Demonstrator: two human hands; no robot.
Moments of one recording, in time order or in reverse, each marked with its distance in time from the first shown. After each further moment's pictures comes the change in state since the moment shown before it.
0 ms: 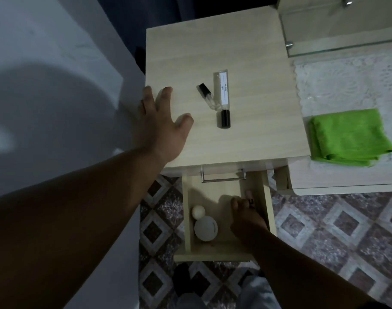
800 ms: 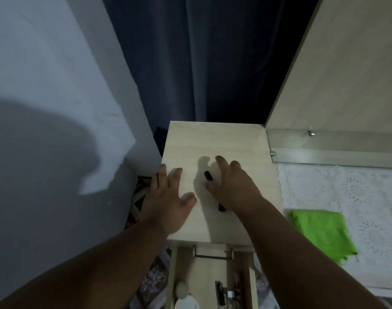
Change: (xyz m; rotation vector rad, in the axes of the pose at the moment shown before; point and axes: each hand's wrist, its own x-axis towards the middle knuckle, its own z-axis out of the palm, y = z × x) left_hand -0.002 -0.006 -0.002 -0.065 -0.041 0.027; right_hand -0.009 -0.051 -0.329 0.291 0.462 -0.128
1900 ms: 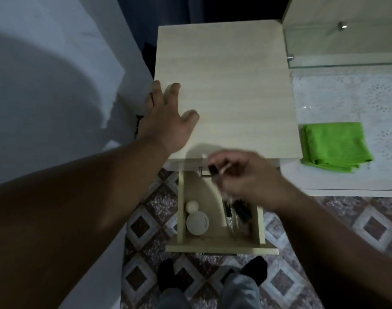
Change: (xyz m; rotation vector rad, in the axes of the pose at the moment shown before) left_hand 0.004 -0.001 0.003 -0.032 -0.022 -0.026; right_hand -0.137 0.026 0.039 0.898 -0.386 -0.045
